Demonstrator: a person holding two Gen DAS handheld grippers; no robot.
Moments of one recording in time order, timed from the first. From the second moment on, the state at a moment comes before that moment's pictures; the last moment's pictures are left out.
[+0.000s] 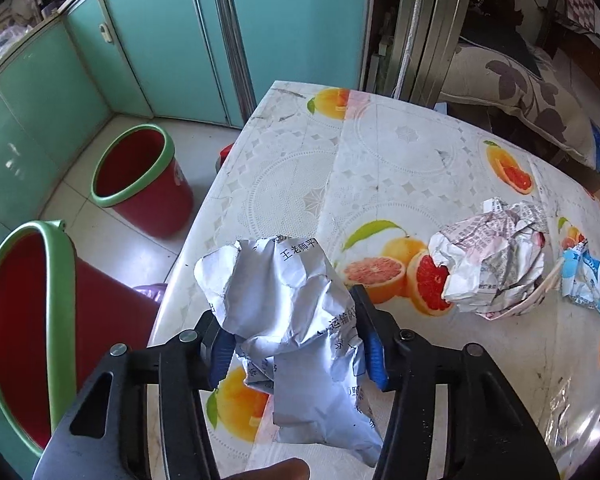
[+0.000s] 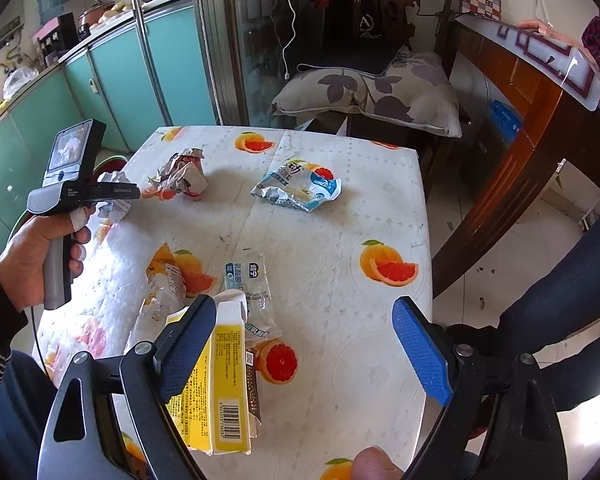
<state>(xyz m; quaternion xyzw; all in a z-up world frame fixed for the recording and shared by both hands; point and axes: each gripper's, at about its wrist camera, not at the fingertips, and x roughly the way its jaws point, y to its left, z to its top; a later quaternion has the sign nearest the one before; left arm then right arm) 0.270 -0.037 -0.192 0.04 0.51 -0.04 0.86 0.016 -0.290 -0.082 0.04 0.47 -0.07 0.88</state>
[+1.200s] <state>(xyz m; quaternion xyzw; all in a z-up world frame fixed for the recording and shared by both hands) 0.149 0.057 -0.064 -0.04 0.40 -0.06 0.92 0.015 -0.251 -0.173 0.13 0.58 0.04 0.80</state>
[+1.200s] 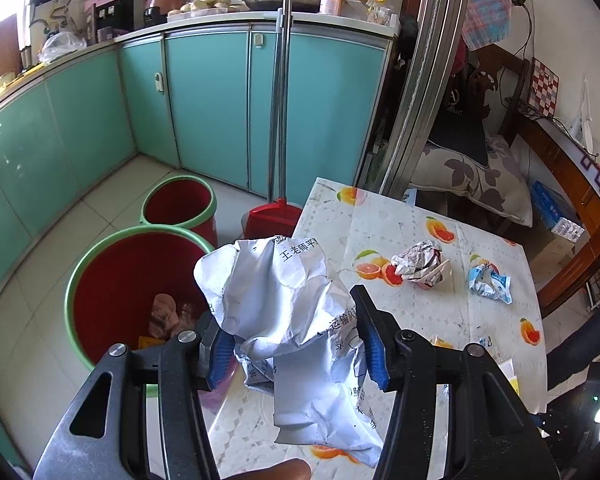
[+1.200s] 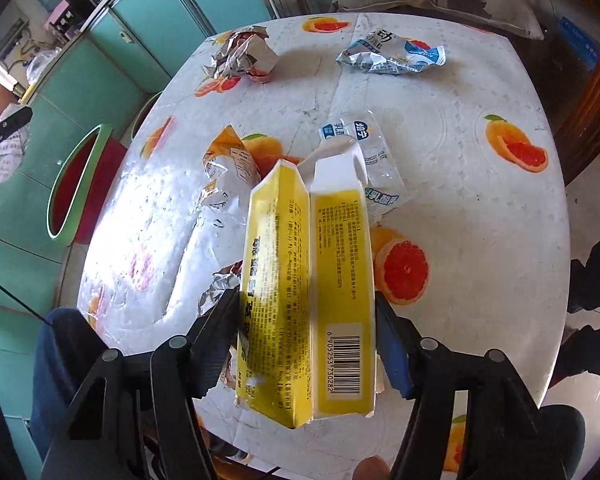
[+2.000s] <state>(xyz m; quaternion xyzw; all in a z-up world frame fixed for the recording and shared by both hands) 0.136 0.187 -0.046 -0.10 0.37 -0.02 0.92 0.084 -0.147 -0.029 0.08 0.45 0.22 0.86</state>
